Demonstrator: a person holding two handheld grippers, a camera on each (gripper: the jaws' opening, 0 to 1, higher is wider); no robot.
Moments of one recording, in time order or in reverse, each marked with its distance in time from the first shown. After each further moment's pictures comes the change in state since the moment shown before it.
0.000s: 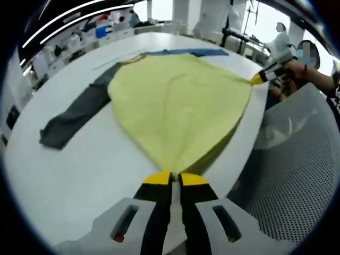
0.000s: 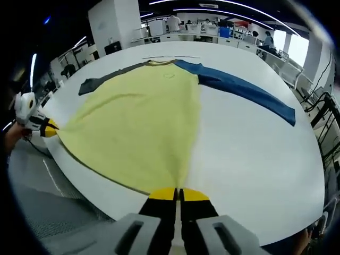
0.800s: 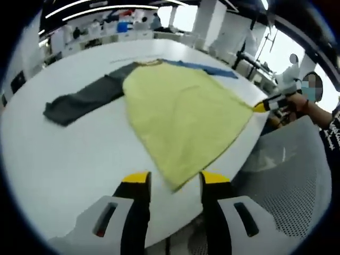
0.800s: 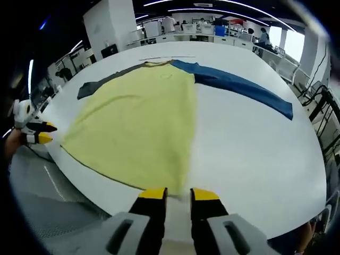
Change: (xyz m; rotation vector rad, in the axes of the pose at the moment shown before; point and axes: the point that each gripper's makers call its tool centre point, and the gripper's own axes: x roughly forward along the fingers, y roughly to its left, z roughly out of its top) left arm -0.023 0.004 0.010 -0.248 -0.143 -0.003; right arm -0.008 -0.001 -0.001 0.052 -0.029 -0.001
